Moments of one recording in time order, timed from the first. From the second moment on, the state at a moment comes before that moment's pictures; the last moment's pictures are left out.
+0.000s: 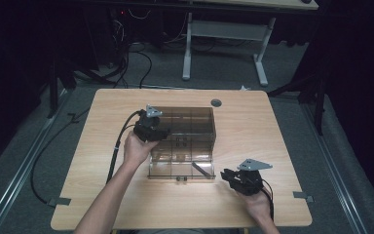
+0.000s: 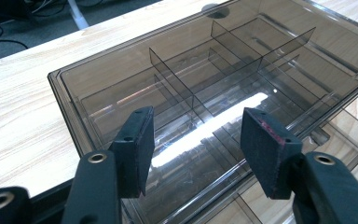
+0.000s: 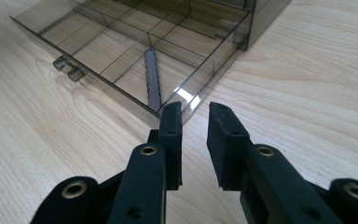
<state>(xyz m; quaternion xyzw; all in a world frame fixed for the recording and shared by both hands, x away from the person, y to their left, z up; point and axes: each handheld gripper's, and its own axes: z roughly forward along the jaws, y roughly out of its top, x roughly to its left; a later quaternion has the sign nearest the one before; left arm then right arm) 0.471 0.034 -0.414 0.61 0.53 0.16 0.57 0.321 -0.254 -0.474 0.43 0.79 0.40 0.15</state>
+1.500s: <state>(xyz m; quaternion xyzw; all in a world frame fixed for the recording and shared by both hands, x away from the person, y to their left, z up) 0.470 0.037 -0.415 0.61 0.53 0.16 0.57 0.337 -0.159 -0.495 0.37 0.85 0.38 0.07</state>
